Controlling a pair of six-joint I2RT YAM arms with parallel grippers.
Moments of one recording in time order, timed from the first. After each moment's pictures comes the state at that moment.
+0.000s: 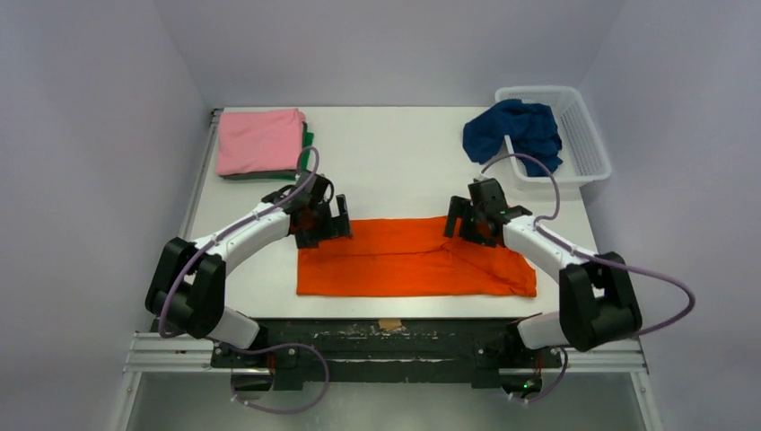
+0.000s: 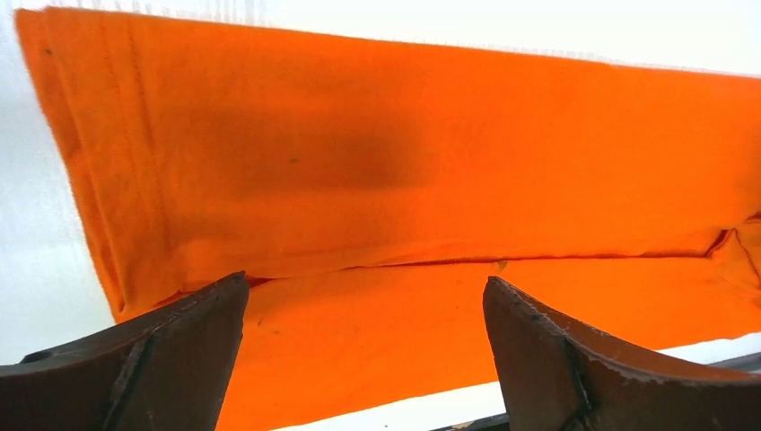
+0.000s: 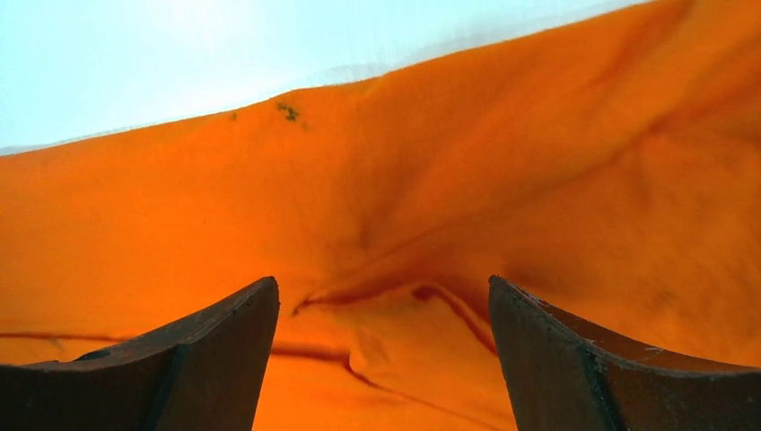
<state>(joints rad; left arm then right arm) -0.45 1.48 0.95 -0.56 0.03 -0.67 0.32 1.33 0.76 -0.42 0.08 0.54</state>
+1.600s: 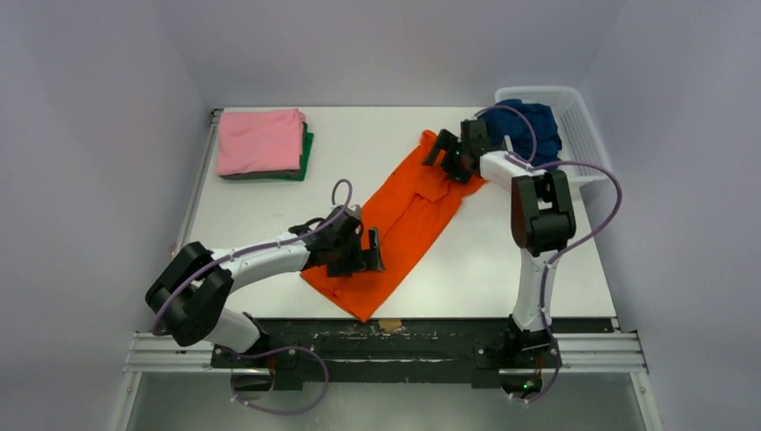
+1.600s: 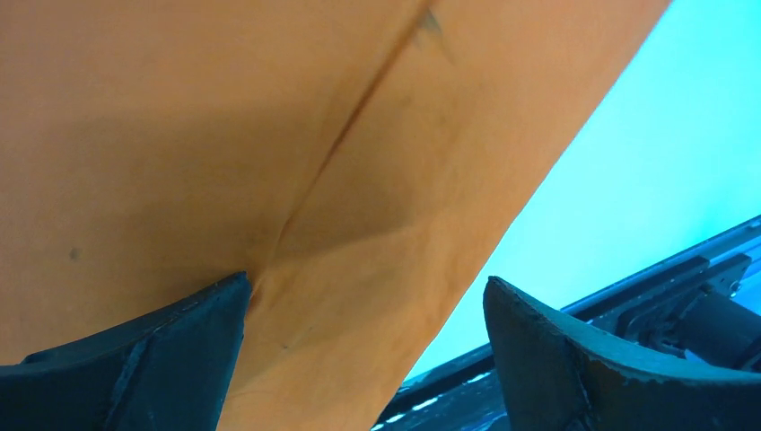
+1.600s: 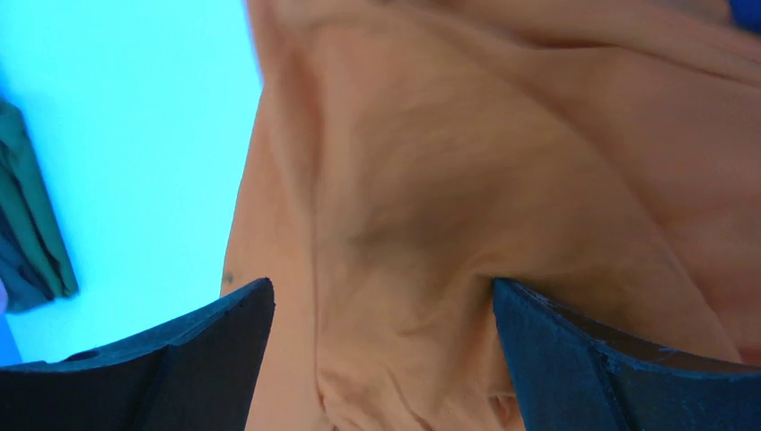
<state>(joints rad) -0.72 1.44 0.73 -0.31 0.12 -0.83 0.19 2.02 1.35 -0.18 -0.14 0.68</state>
